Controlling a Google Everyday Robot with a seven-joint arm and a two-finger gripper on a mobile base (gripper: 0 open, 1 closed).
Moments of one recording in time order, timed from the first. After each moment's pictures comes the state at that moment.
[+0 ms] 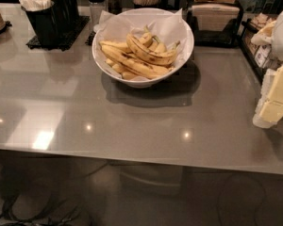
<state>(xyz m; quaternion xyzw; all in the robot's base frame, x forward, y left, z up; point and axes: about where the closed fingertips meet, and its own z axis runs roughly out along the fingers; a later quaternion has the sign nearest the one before) 0.438 -0.217 0.976 -0.60 0.78 -0.03 0.16</state>
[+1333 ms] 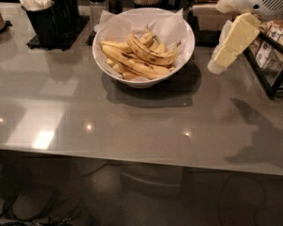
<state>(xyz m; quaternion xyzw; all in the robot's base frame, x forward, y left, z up) 0.533 -0.161 1.009 -0.59 0.76 0.06 0.26</state>
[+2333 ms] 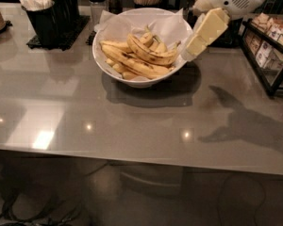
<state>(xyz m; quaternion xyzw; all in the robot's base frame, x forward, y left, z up) 0.581 -0.122 1.001 -0.57 0.75 0.12 0.31</state>
